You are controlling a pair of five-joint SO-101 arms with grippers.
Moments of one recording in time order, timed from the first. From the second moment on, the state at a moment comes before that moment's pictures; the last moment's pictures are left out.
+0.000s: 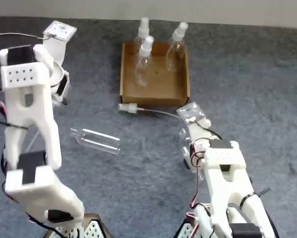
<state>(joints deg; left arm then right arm) -16.5 8.4 -20.5 96.3 -21.8 -5.0 -27.5 62.0 50.3 29.4</state>
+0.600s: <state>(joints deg) -16.5 -58.7 51.1 71.9 -17.1 -13.2 -27.4 48.7 63.4 21.0</state>
